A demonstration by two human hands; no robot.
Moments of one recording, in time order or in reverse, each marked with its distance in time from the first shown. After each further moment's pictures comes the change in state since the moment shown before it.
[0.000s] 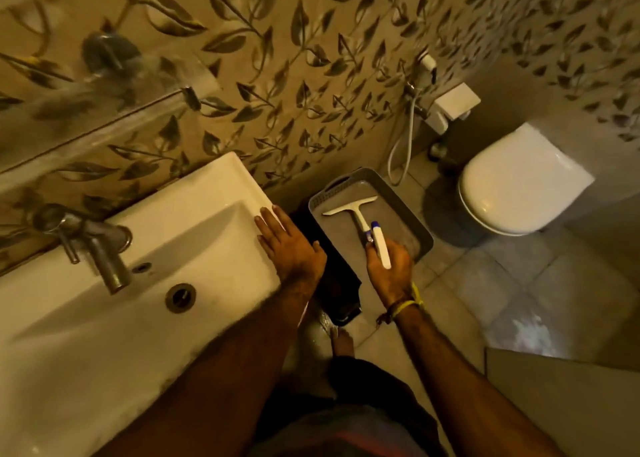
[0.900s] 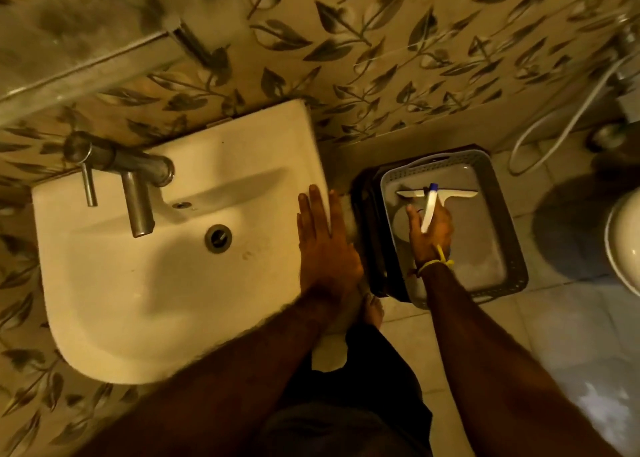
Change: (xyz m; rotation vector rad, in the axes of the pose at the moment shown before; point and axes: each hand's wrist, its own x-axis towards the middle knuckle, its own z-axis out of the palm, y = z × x) left_hand -0.001 0.003 0.002 -0.018 0.082 0.041; right_hand 0.160 0.094 0.118 -0.095 -0.284 -0.144
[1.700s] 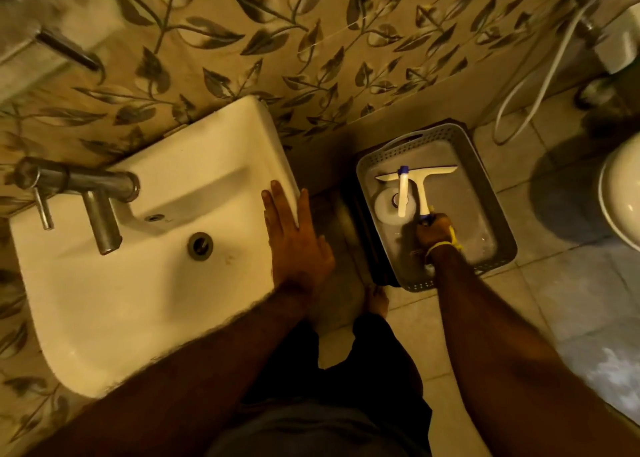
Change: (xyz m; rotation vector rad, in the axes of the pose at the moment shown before) left_hand 0.001 -0.009 0.010 0.096 -0.001 -0.001; right_hand 0.009 0.063 -0.023 -0.133 -0.232 0.524
